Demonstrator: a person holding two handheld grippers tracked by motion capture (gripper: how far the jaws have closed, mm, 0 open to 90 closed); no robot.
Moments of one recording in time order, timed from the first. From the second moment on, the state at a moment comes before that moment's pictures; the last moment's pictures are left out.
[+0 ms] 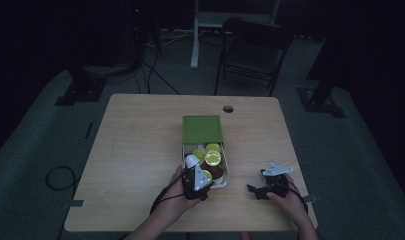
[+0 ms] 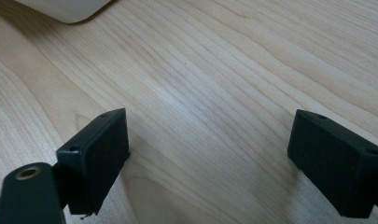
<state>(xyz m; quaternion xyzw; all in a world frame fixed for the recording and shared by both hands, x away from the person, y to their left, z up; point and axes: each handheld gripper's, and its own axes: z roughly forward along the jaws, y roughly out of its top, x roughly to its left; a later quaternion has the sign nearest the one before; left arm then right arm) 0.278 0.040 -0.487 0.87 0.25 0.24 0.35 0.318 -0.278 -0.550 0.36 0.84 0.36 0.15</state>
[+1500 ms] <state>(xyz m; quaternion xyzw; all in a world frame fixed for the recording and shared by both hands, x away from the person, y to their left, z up) 0.280 0.075 -0.422 0.84 0.26 0.26 0.40 0.318 -0.278 -0.550 0.36 0.84 0.36 0.15</state>
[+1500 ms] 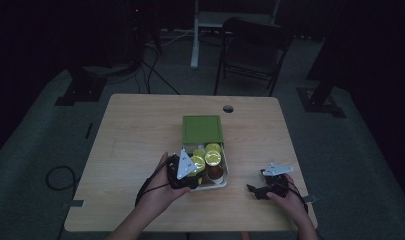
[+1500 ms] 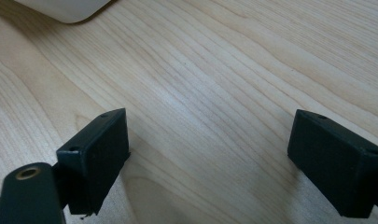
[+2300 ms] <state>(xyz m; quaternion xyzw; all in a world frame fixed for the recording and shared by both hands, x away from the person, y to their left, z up) 0.283 0.131 -0.413 0.81 0.31 0.29 0.40 0.318 -0.278 -0.550 0.37 0.84 0.36 0.15</state>
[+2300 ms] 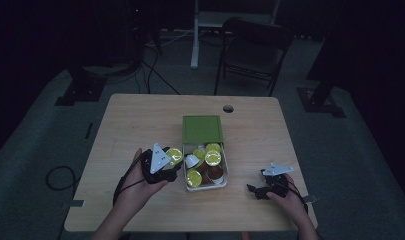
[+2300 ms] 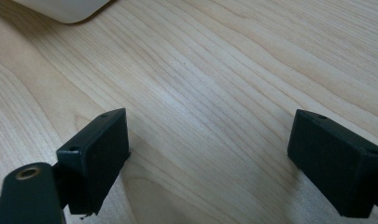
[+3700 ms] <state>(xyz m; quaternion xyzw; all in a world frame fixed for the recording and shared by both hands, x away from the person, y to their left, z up) 0.259 0.204 -0.492 0.81 0.37 0.26 0.37 0.318 -0.279 -0.550 0.37 0.84 0.36 0.16</state>
